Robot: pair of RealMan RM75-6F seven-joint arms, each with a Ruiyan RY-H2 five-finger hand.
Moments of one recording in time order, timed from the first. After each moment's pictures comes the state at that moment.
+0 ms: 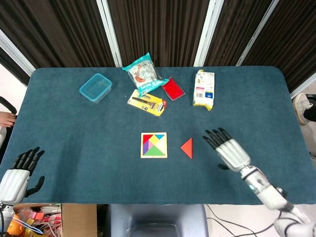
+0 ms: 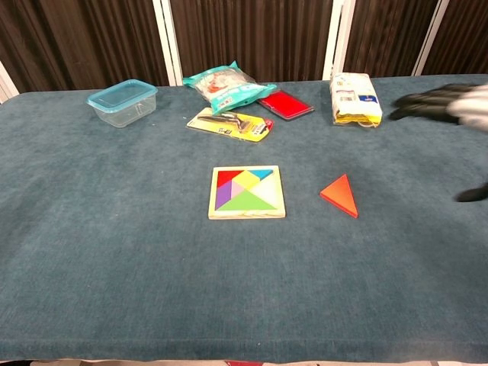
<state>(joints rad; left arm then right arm) -0.12 -1.11 0.02 -1.56 1.58 1.45 -0.02 0.50 -1.22 0.10 -1.54 -1.61 0.97 -0.27</state>
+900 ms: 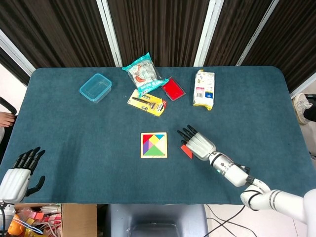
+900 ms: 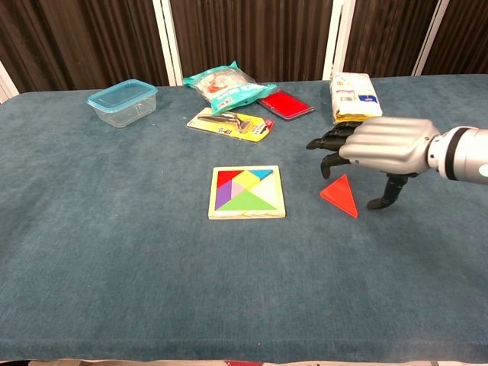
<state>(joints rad) -0.13 -1.11 0.02 -1.57 1.56 1.42 -0.02 0.75 -1.48 0.09 -1.26 -1.53 0.75 -0.43</state>
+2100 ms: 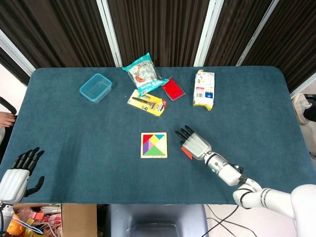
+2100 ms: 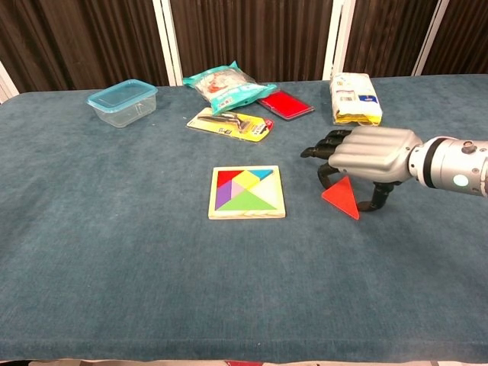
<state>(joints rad) -0.13 -1.10 0.02 -1.57 1.57 1.43 -0.04 0.80 -1.54 0.06 -1.23 -1.40 0.76 -0.54</state>
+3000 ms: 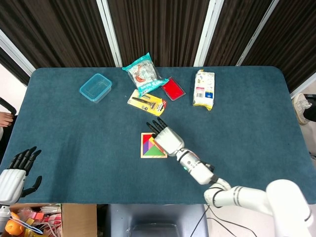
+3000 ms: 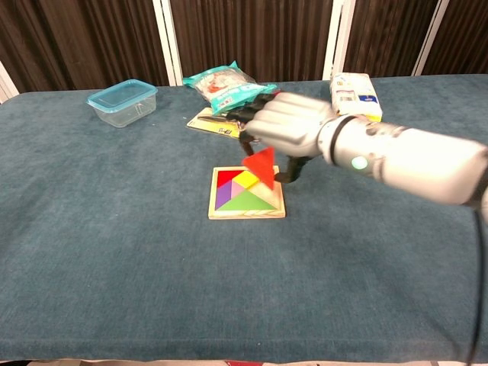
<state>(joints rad) -0.12 -1.08 0.02 -1.56 1.59 1.45 -0.08 0.92 -1.74 0.21 -1.24 -1.23 0.85 -0.81</state>
